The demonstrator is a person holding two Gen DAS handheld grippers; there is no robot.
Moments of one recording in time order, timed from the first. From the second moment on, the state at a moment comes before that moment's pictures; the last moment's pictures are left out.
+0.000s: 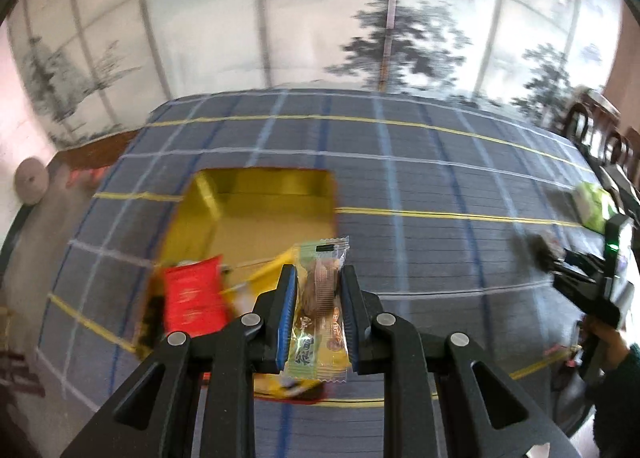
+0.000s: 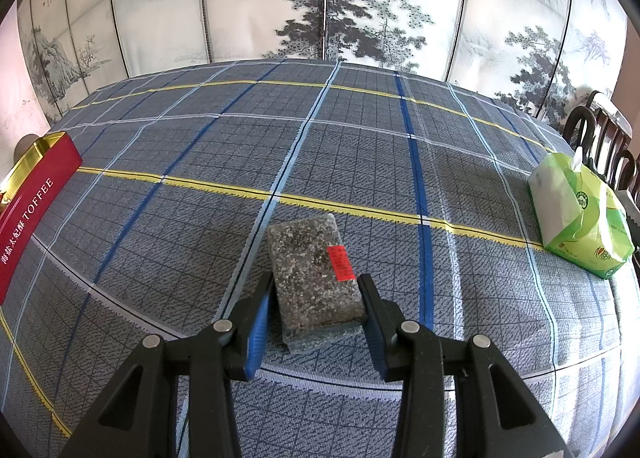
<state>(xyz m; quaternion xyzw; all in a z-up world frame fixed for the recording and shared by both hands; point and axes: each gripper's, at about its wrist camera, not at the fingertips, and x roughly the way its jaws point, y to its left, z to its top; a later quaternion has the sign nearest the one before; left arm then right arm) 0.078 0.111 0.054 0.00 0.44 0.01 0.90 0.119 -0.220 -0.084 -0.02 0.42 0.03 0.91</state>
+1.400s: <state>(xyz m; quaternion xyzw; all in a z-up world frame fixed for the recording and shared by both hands) 0.087 0.181 -0.007 0.02 0.48 0.08 0.87 0.118 -0.222 -0.084 -0.02 0.42 0.03 0.91</state>
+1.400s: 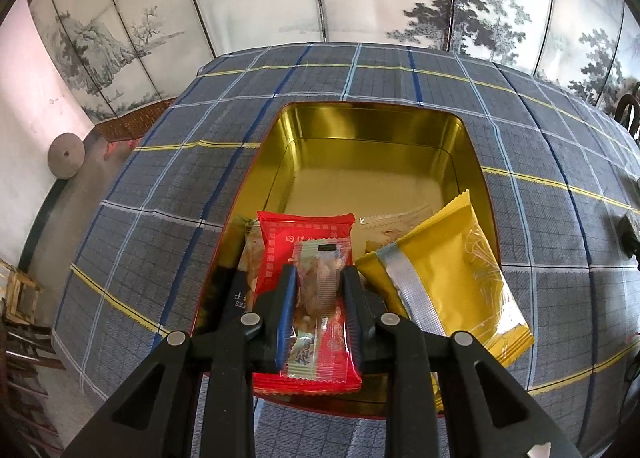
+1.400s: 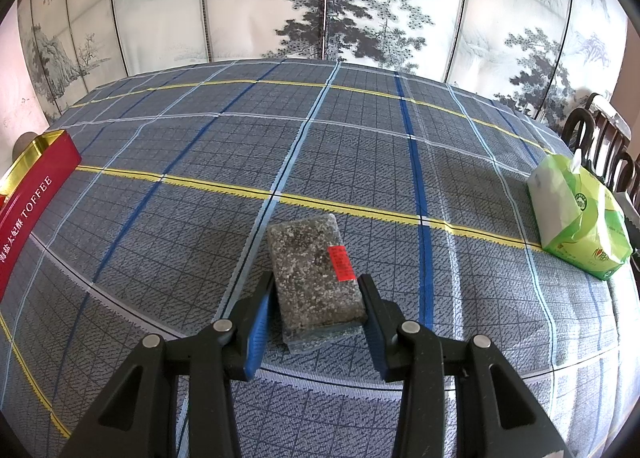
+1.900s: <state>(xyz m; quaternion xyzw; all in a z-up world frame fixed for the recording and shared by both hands) 0.087 0.180 -0.008 0.03 0.48 0.08 0.87 0.118 -0.220 -0.084 -0.02 0.42 0.03 0.91</state>
